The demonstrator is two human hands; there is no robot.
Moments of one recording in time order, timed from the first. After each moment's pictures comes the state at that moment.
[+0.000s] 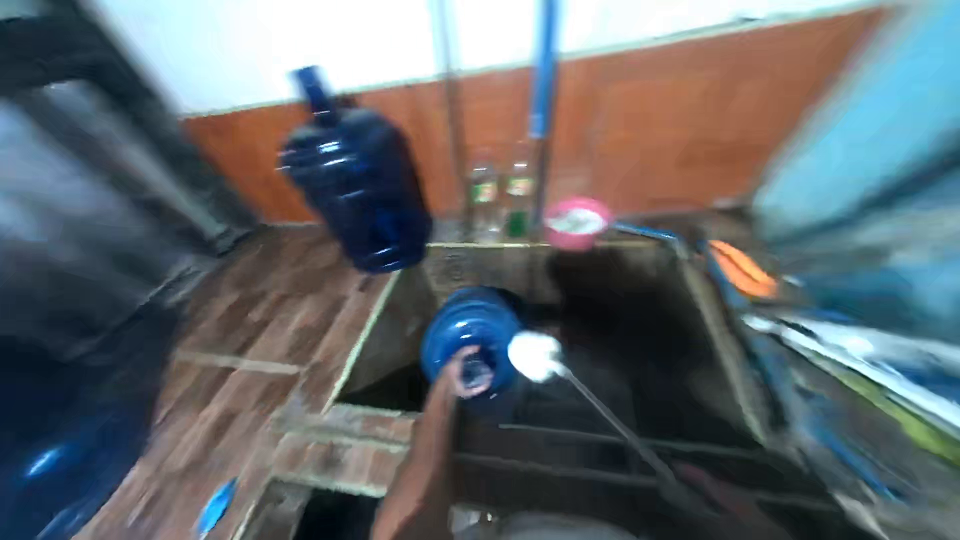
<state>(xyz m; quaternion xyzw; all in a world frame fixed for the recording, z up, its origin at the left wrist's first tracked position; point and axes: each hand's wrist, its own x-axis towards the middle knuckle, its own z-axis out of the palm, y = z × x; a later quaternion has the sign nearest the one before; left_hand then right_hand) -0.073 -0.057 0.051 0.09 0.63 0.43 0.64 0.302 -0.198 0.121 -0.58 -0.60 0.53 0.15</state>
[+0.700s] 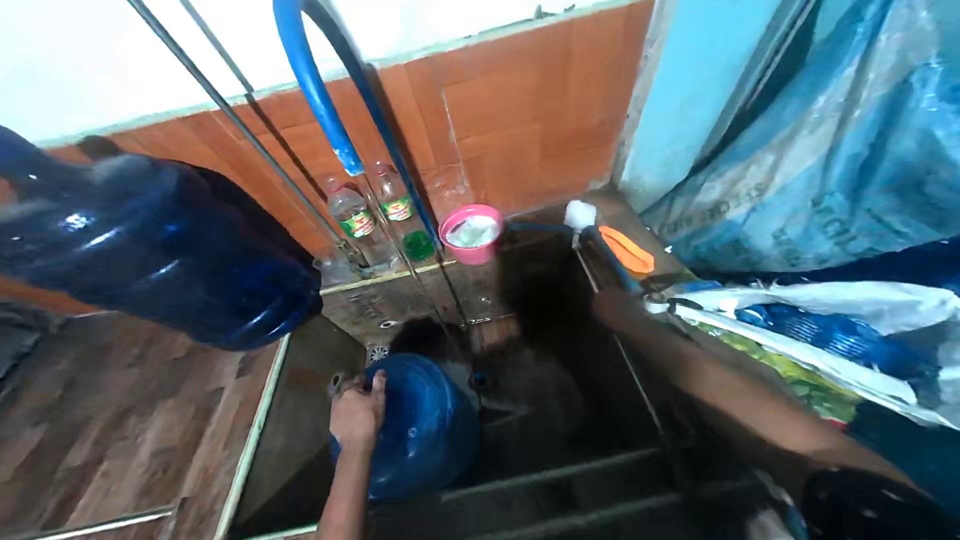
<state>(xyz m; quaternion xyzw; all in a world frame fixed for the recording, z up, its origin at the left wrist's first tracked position) -0.071 0.004 0.095 0.48 0.86 0.10 0.16 0.349 0.076 0.107 -0.75 -0.61 0.25 -0.09</state>
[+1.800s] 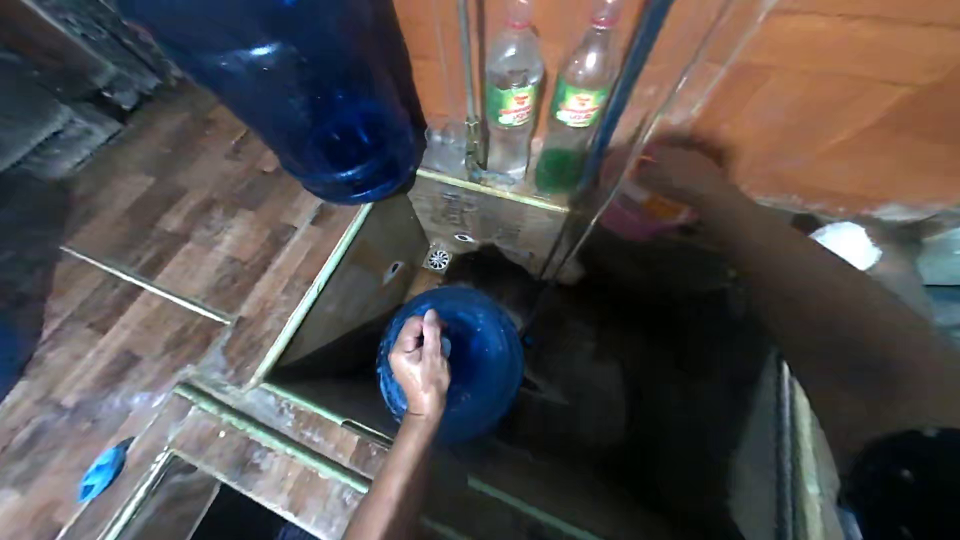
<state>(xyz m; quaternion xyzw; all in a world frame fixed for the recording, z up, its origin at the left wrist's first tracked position) -0.062 -0.001 0.052 0.33 0.72 0.61 0.08 0.180 0.349 0.125 -0.59 -0.79 0.16 0.02</state>
